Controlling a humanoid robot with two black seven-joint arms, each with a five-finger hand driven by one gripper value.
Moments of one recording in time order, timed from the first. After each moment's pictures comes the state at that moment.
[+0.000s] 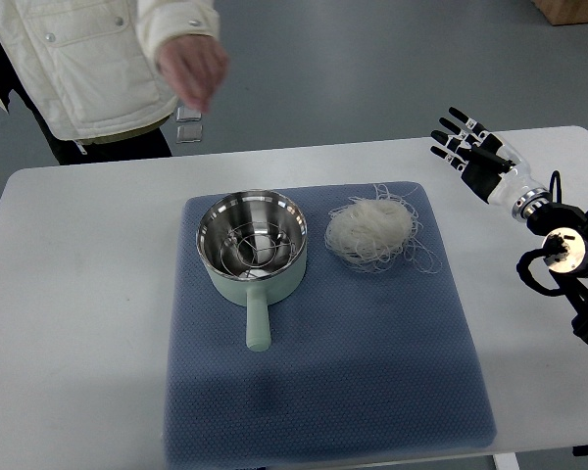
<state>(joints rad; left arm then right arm) -0.12 0.00 -0.04 -0.12 0.02 -0.02 0.17 0.56 -0.26 1.11 0.81 -0.40 0.23 0.09</state>
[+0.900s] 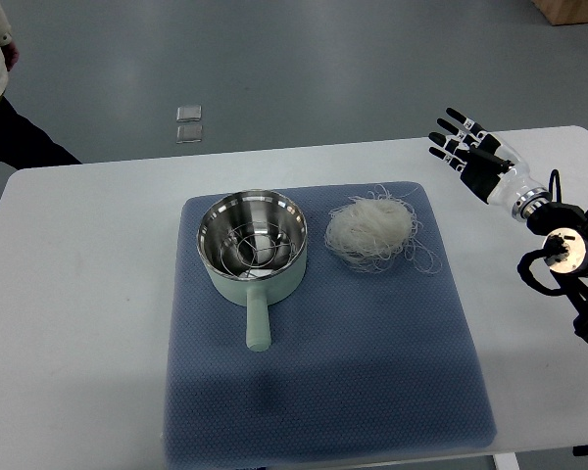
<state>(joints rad) -0.12 0.00 -0.04 -0.12 0.02 -0.02 0.17 0.56 -0.26 1.10 0.81 -0.41 0.24 0.09</state>
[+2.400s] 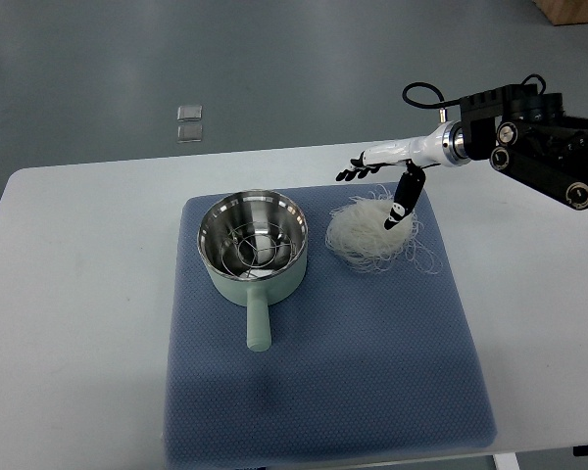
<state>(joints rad) -0.12 0.00 -0.04 -0.12 0.02 -0.02 0.17 1.23 -0.36 0.10 0.83 -1.32 0.48 0.17</state>
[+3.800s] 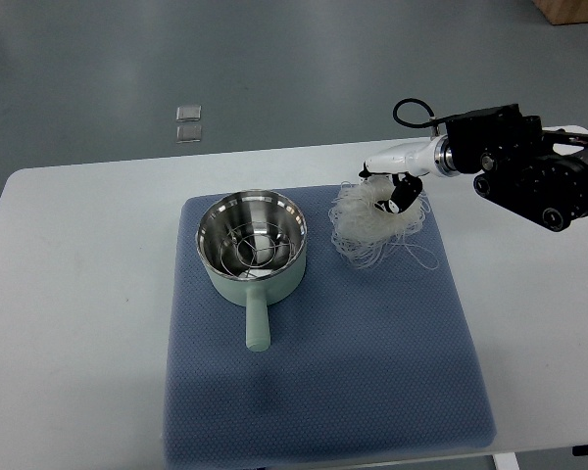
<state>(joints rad) -0.13 0.00 -0.04 -0.12 0.02 -0.02 0.17 1.22 -0.32 0.06 0.76 -1.45 0.33 0.18</state>
